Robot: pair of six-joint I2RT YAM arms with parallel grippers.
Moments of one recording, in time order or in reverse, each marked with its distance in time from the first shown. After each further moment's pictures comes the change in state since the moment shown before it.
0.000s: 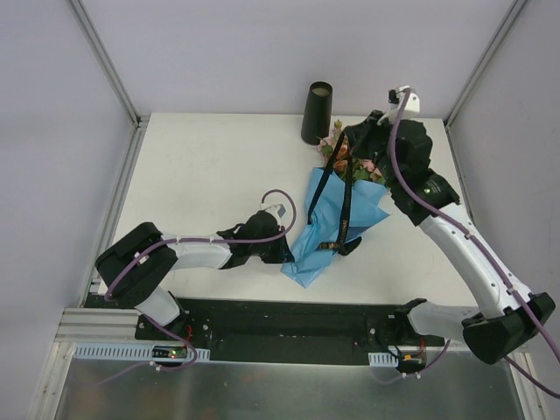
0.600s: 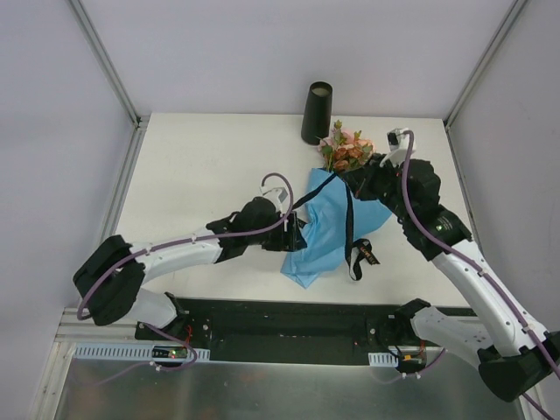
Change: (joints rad) left arm -0.008 -0.131 0.096 -0.169 -0.034 0.039; right arm -0.003 -0.240 -0.229 -0.051 -0.189 0.026
